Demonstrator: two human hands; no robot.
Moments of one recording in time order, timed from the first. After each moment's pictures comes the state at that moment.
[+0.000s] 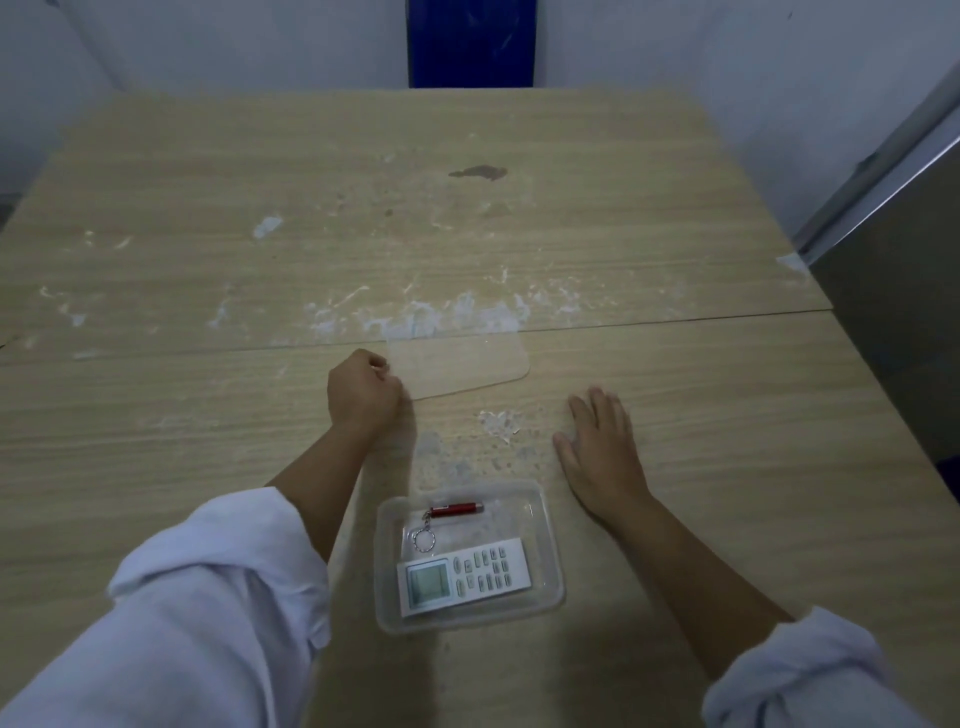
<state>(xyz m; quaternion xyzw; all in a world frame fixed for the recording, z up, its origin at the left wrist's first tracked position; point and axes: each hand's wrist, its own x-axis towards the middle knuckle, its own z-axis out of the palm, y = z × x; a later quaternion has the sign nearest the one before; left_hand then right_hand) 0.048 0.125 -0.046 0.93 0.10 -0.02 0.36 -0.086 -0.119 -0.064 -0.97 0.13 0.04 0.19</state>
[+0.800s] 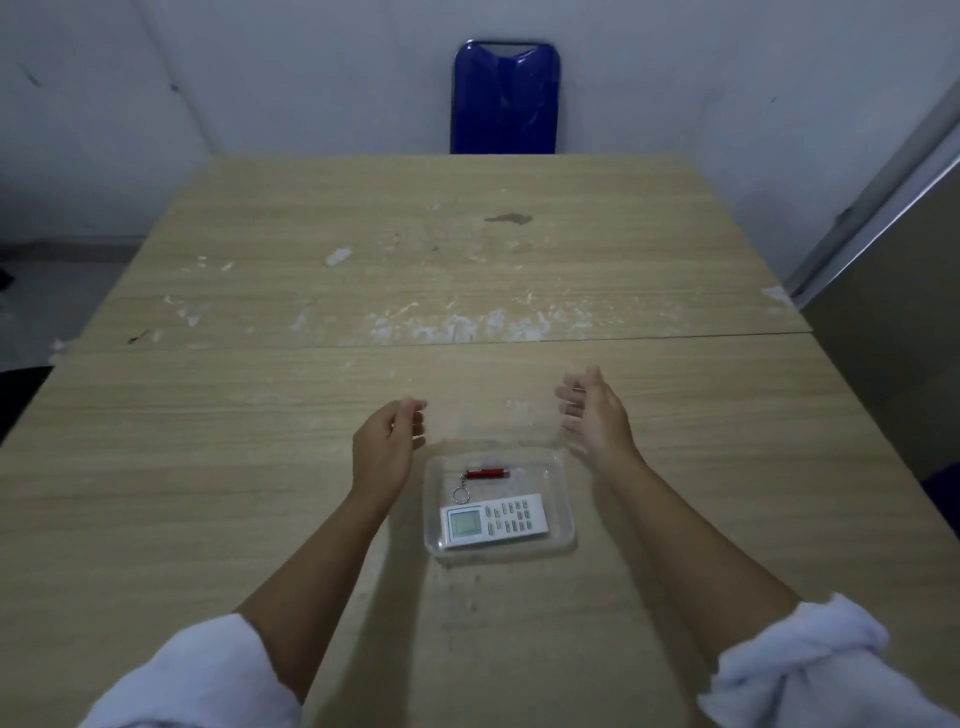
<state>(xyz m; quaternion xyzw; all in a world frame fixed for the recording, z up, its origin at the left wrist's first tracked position) -0.078 0.166 -0.004 0.76 0.09 -0.01 0.65 -0.099 -0.060 0.024 -0.68 0.28 -0.04 0.67</state>
